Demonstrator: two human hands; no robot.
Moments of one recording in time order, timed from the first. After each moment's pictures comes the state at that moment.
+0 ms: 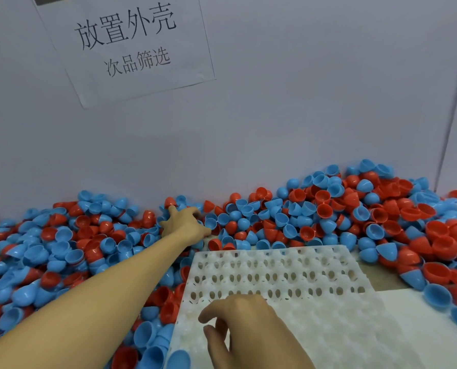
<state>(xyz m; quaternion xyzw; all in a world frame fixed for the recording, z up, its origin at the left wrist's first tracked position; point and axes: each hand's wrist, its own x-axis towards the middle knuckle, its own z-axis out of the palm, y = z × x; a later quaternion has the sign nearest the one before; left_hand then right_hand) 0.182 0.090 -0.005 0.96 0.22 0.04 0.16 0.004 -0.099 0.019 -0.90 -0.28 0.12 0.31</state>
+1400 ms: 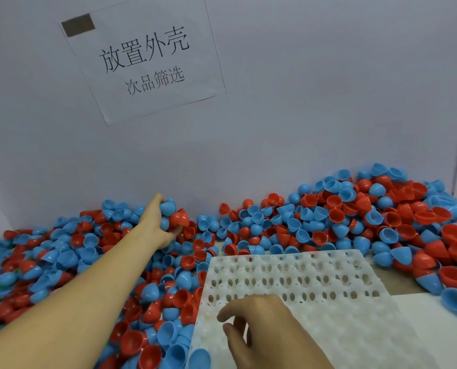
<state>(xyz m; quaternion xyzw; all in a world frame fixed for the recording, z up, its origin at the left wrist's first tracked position) 0.138 0.138 0.058 0.46 0.32 0.14 0.82 0.000 -0.102 0.017 -0.89 -0.27 0.09 0.35</state>
